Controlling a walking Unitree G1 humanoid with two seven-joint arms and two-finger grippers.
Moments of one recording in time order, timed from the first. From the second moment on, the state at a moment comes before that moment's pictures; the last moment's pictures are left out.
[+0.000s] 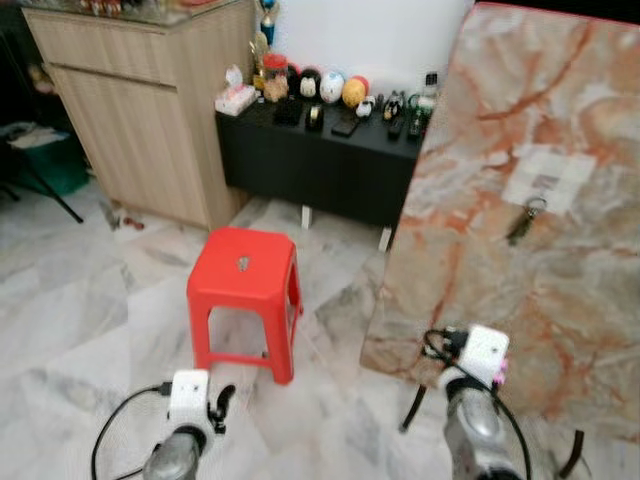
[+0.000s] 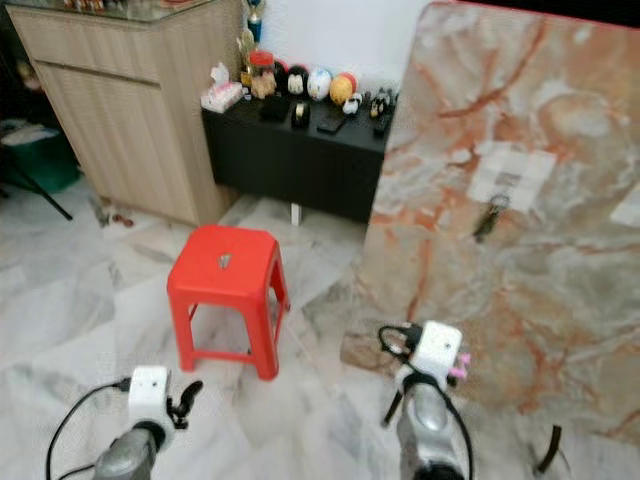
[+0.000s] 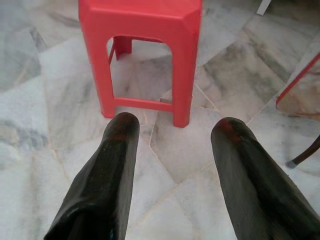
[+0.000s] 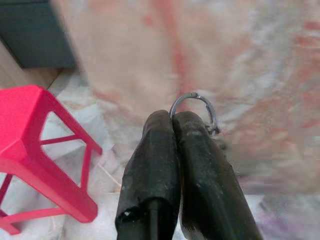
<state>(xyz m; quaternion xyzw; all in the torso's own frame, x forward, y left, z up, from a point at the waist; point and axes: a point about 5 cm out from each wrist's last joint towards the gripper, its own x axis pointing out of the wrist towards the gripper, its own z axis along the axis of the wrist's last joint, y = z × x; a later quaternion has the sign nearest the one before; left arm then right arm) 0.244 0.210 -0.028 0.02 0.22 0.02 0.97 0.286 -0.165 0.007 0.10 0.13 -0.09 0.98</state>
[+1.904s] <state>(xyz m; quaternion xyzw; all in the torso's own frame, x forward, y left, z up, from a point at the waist) 0.253 0.202 -0.024 -0.01 0.21 0.03 0.98 0.299 -0.175 0.019 0.08 0.11 -0.10 0.99</state>
